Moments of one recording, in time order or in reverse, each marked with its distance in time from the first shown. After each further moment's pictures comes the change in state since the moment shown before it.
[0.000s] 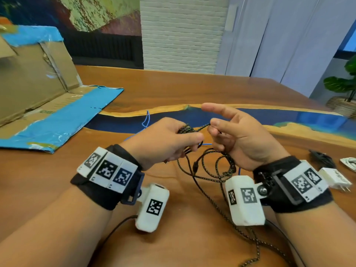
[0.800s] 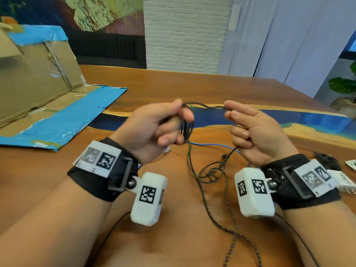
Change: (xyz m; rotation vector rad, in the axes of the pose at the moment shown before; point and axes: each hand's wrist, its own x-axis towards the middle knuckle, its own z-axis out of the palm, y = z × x) left_hand -0.001 0.003 -0.017 -0.678 0.039 0.087; right_hand 0.007 -0.003 -0.014 0.181 0.301 0.030
